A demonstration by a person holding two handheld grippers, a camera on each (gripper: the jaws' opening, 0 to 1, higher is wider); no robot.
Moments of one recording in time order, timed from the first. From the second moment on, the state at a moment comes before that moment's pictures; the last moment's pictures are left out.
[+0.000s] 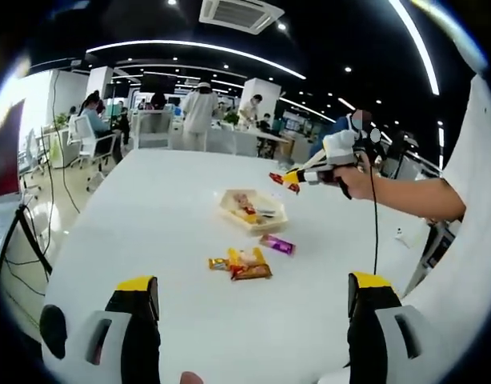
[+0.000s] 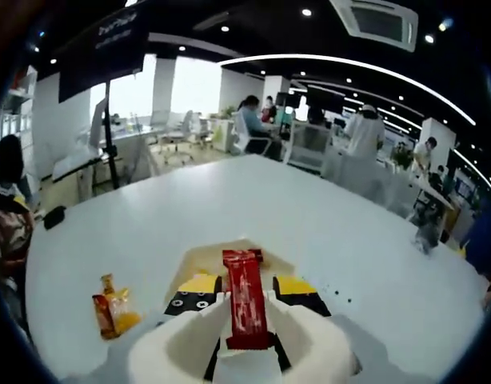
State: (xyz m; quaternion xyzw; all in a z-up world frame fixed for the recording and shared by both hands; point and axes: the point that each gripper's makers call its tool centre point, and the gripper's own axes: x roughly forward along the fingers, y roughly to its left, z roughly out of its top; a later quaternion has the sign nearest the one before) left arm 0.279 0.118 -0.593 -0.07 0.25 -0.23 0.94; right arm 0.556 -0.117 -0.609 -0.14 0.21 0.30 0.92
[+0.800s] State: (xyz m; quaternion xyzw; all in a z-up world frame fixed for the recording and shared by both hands) left arm 0.282 0.124 -0.592 -0.07 0.25 -0.22 0.94; right arm 0.570 -0.108 -0.595 -0.13 0.19 0.30 0.92
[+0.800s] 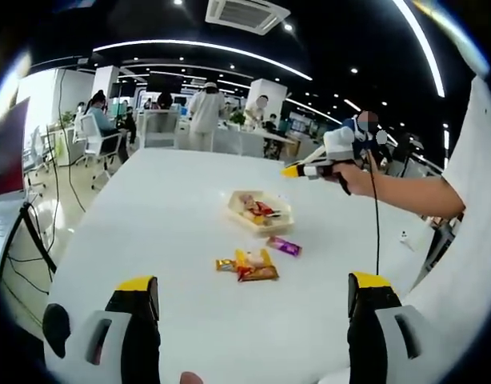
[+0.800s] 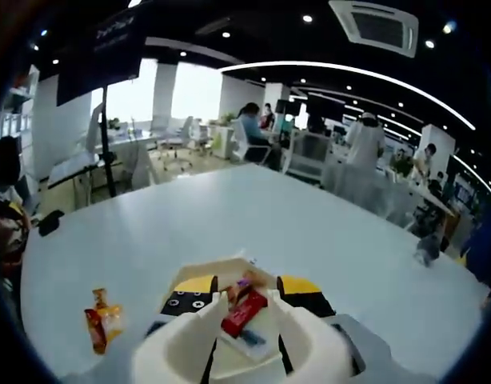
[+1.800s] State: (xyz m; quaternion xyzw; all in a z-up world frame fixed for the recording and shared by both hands) left arm 0.271 0.093 -0.587 -0.05 0.25 -0.26 0.93; right arm 0.473 -0.124 -0.591 -0.10 0.19 0.33 0.92
